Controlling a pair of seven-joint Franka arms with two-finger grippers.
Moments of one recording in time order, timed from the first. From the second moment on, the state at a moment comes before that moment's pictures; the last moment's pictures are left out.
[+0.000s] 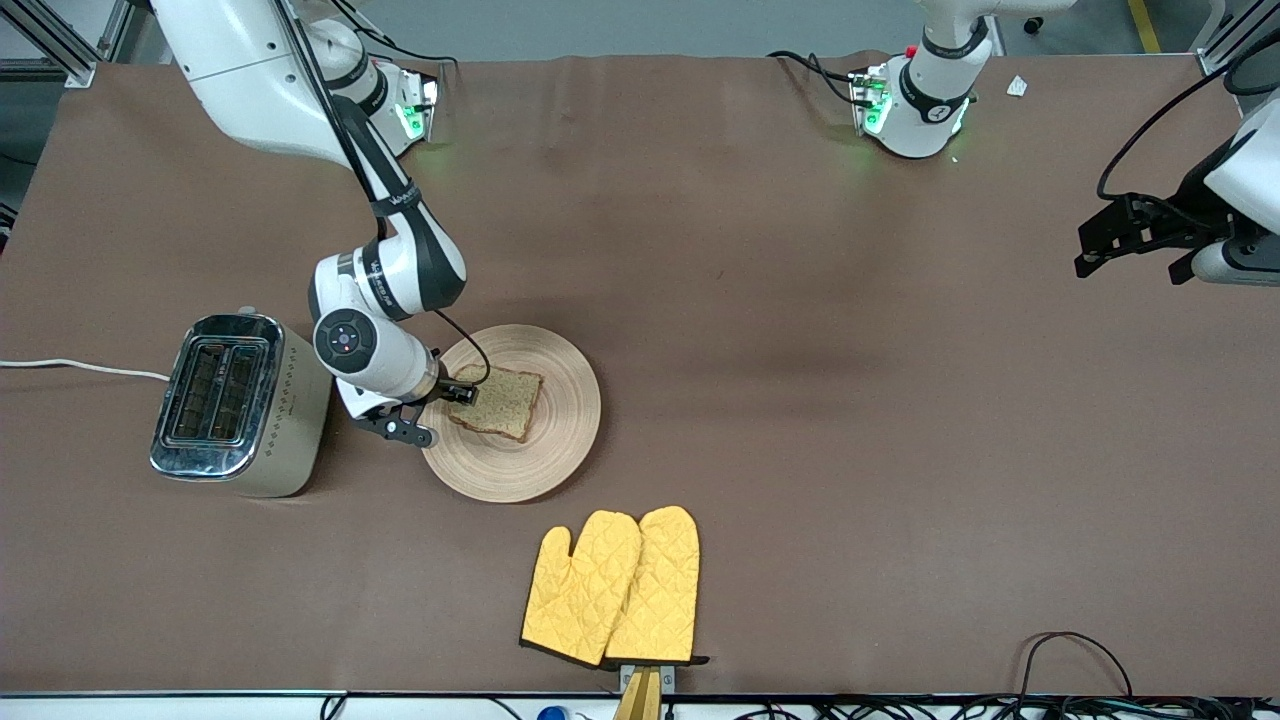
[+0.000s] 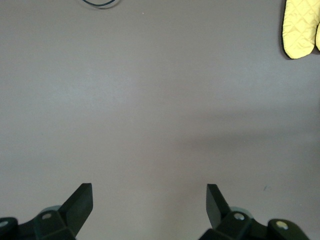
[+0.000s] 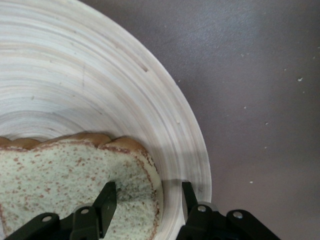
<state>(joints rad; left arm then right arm) -0.13 0.00 0.04 -1.55 -0.02 1.60 0.00 0.35 0.51 0.00 -1.93 0.08 2.32 0.58</state>
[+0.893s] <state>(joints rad) -0.16 0.00 0.06 -1.55 0.00 1.62 -0.01 0.35 0.51 0.00 -1.93 0.09 2.32 0.58</state>
